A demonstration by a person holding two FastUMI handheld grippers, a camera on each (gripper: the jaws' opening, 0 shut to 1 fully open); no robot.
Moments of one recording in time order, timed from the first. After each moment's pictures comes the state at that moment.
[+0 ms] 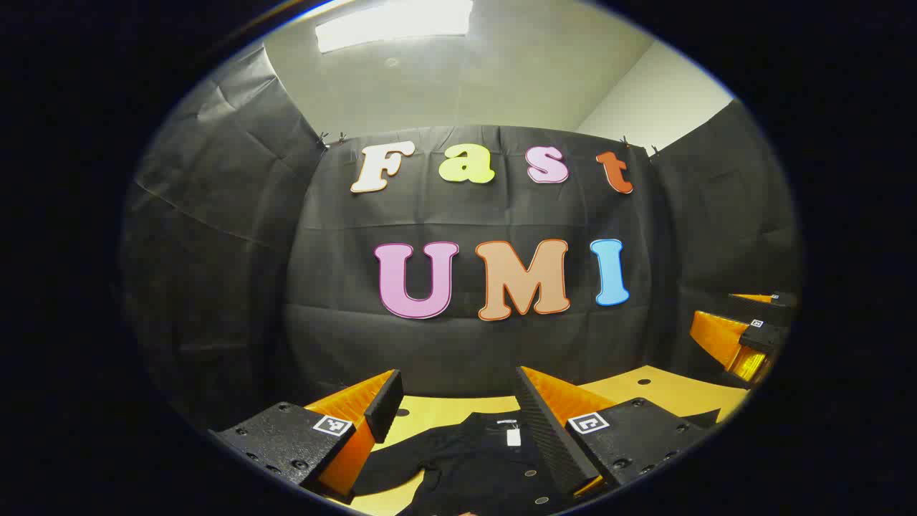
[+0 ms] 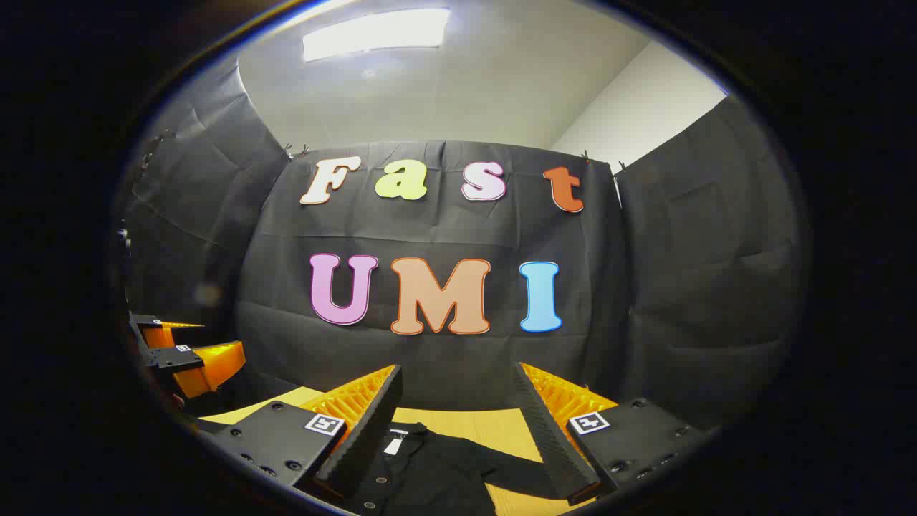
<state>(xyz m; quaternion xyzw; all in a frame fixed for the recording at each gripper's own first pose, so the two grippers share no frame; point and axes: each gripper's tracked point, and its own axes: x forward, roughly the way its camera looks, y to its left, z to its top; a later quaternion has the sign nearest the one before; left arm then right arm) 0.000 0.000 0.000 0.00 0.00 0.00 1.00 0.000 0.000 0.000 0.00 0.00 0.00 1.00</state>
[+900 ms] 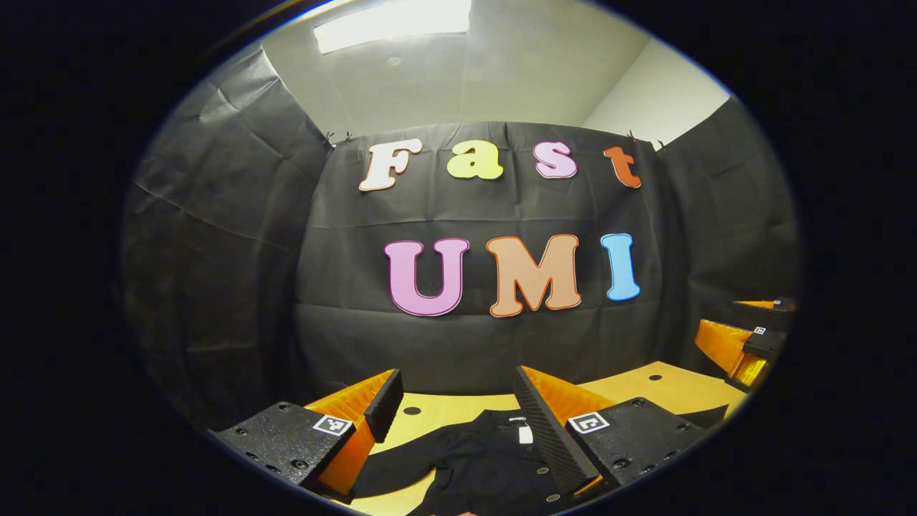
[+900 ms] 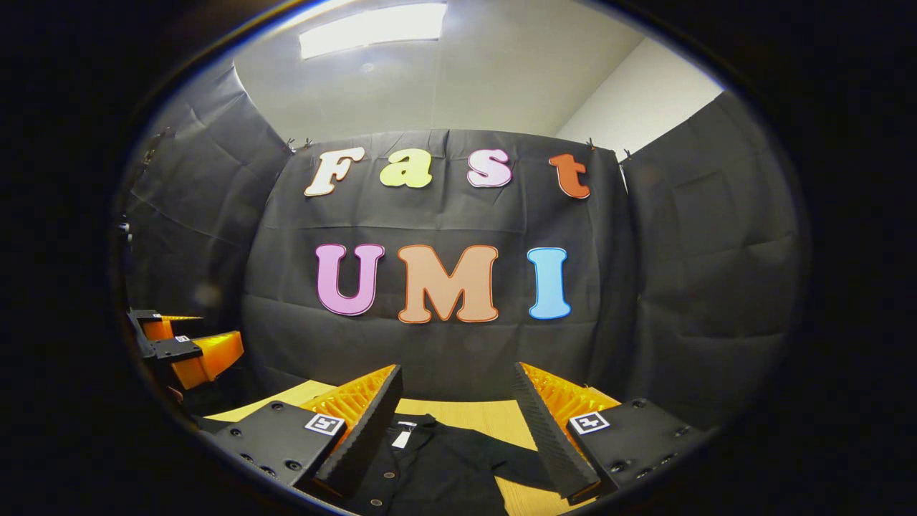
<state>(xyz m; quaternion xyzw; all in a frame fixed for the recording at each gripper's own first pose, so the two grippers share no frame) 0.002 0.013 -0.006 0.01 0.00 0.01 1.00 0.005 0.012 -0.016 0.00 0.02 0.01 1.00</state>
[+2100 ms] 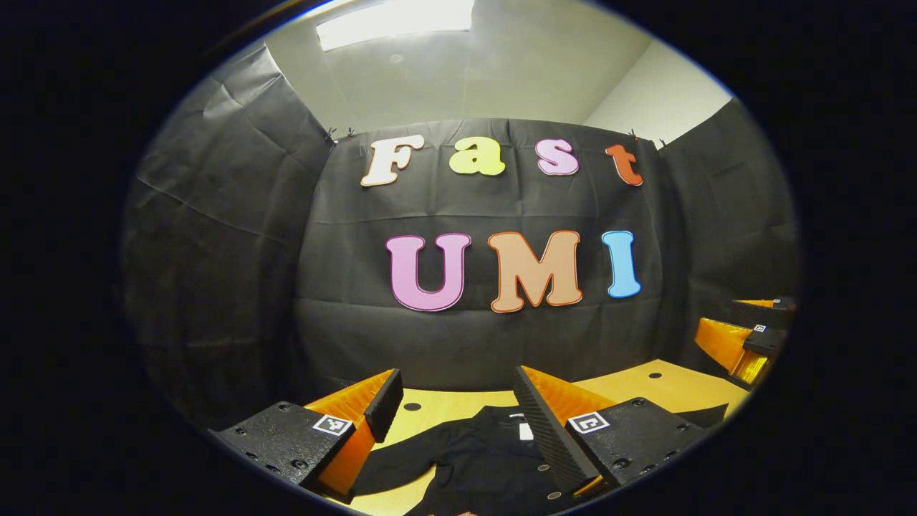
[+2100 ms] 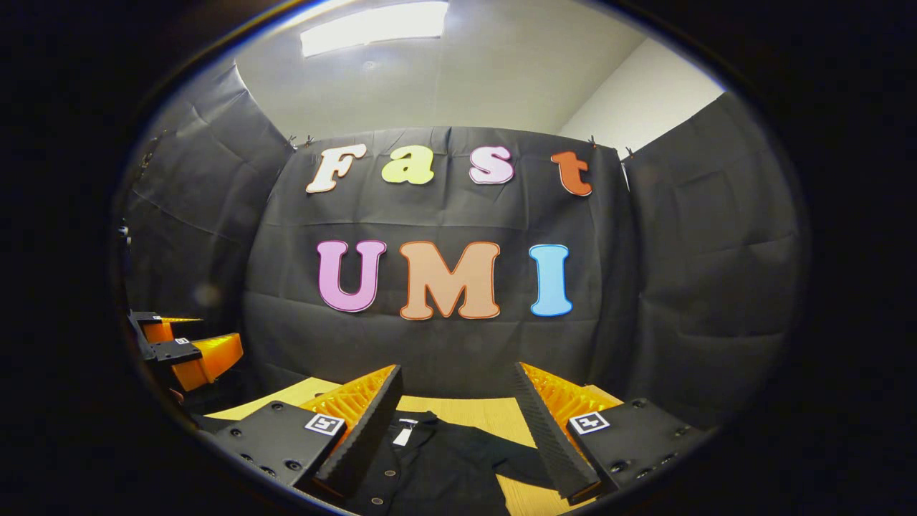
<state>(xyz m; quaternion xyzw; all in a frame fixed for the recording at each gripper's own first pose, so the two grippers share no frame) 0.003 0.015 -0.015 0.00 0.01 0.02 1.00 0.005 0.013 -0.021 0.00 0.03 0.02 1.00</state>
